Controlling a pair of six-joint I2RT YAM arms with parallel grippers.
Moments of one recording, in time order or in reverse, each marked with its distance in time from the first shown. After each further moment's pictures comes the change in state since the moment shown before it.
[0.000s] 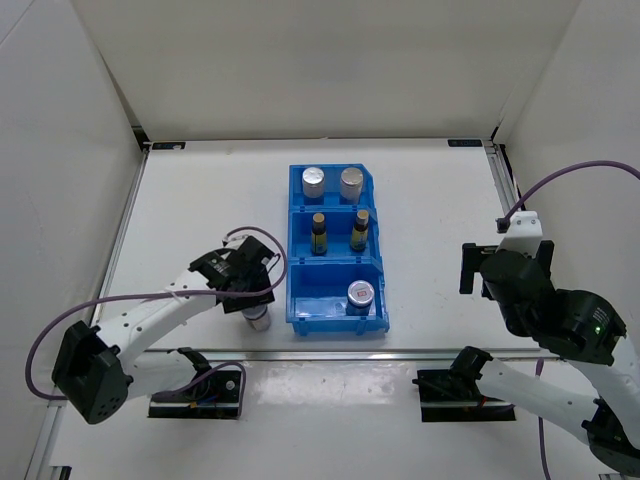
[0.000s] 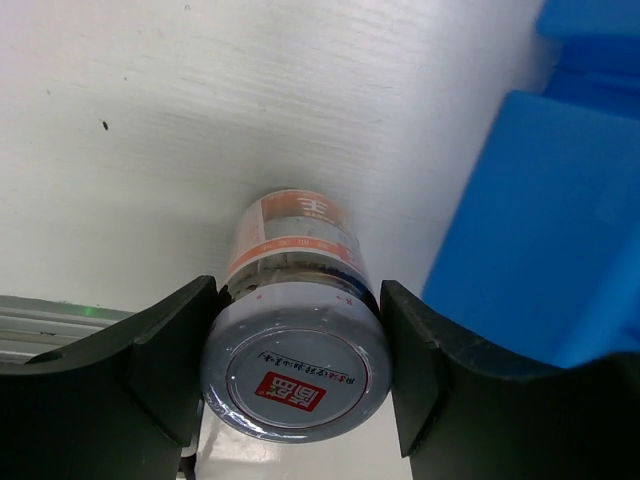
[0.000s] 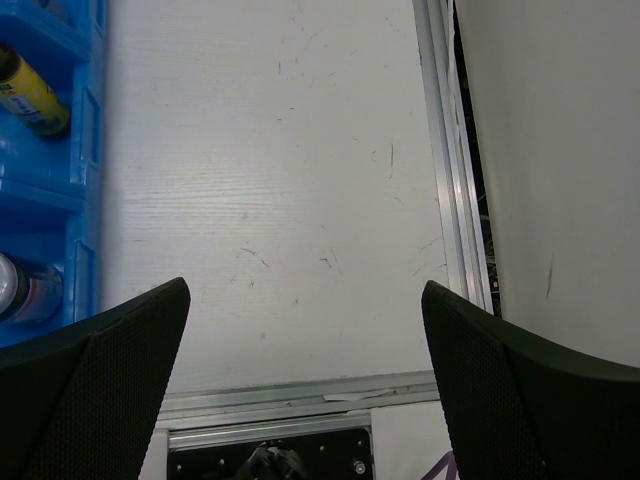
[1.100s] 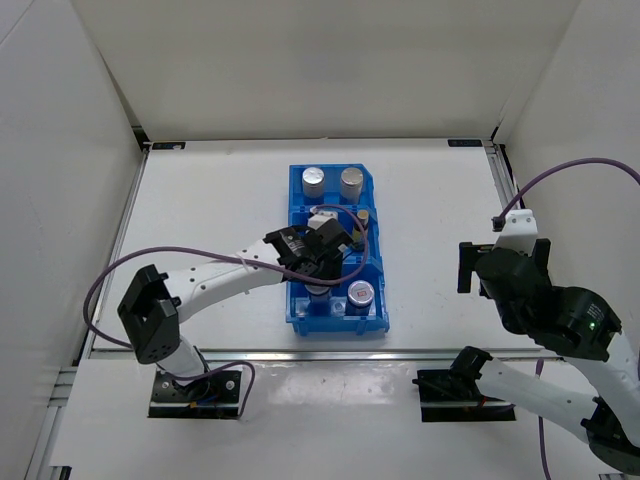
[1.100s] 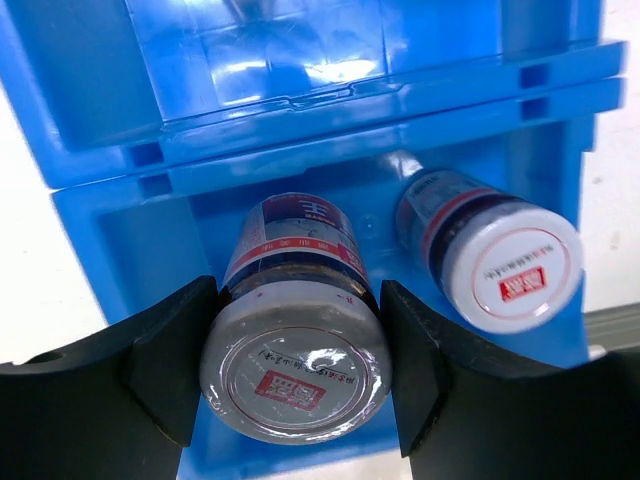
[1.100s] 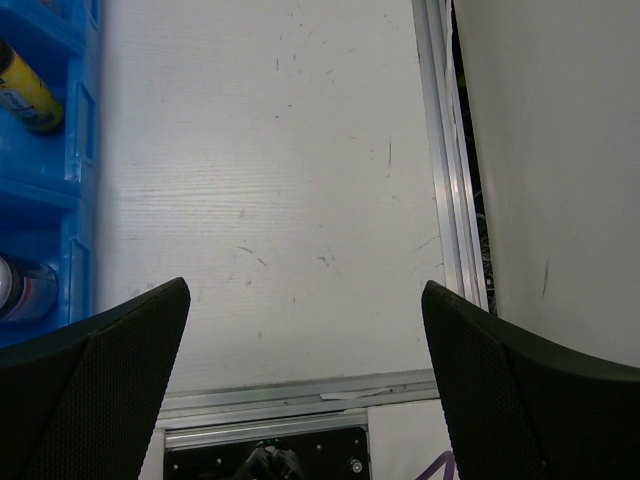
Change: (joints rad) left arm -0.308 0.428 0.523 0.042 -0.073 0.140; right arm 0.000 0.020 0.000 0.000 0.002 -0.002
